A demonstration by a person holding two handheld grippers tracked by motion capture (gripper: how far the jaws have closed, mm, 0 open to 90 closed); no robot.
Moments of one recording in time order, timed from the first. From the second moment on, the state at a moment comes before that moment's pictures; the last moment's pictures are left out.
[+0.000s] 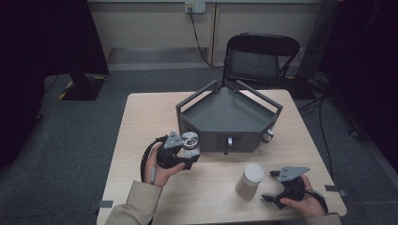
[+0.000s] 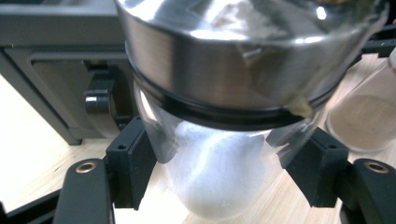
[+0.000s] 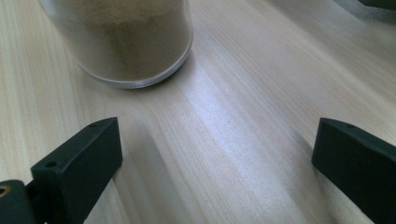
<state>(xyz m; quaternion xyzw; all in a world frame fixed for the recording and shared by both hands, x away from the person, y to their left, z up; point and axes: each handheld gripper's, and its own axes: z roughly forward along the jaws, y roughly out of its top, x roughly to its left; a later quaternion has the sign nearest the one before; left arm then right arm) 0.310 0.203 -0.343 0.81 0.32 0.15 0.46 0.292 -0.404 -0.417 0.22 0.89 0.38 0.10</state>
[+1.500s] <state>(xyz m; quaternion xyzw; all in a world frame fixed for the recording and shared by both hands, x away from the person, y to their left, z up) 0.354 0.177 -0.273 0.82 0.30 0.14 0.46 0.292 -0.403 -0.417 0.22 0.89 0.38 0.10</state>
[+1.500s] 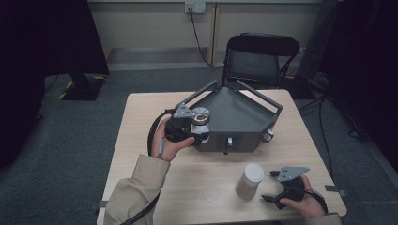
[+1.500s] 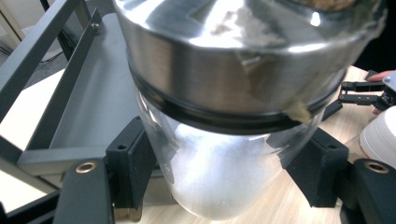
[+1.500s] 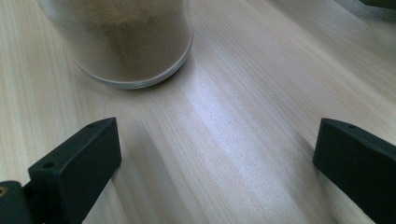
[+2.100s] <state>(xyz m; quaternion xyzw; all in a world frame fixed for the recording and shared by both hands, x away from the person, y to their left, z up) 0.375 0.149 -0.256 0.82 0.31 0.16 0.45 0.292 -0.403 -0.417 0.22 0.89 0.38 0.10</state>
